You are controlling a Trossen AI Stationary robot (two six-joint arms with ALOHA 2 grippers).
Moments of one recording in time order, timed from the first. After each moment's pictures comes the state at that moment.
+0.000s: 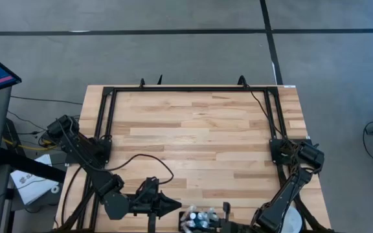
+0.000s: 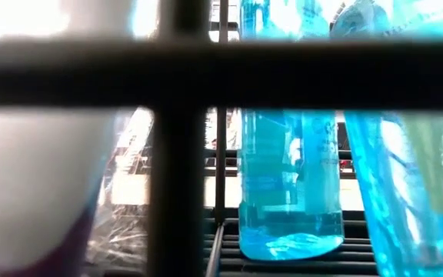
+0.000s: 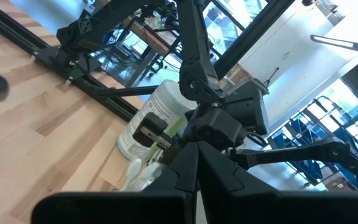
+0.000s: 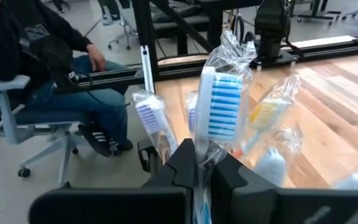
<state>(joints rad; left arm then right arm) -0.82 1.62 1.23 0.28 -0.82 -0.80 0.98 2.01 1.44 0.05 1.02 0.58</state>
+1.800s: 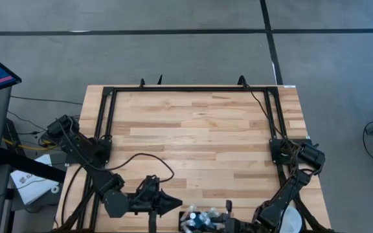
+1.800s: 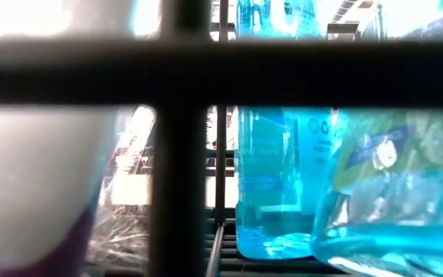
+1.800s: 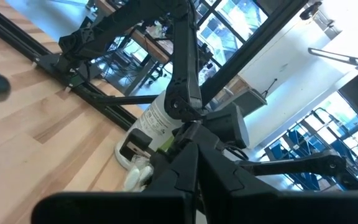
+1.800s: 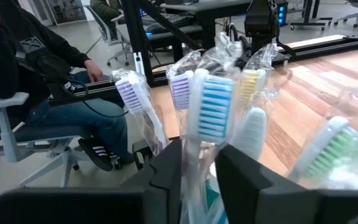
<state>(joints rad) -0.81 1.62 1.23 0.32 -0.84 -0.80 0.99 2.02 1.29 0.29 1.08 0.57</state>
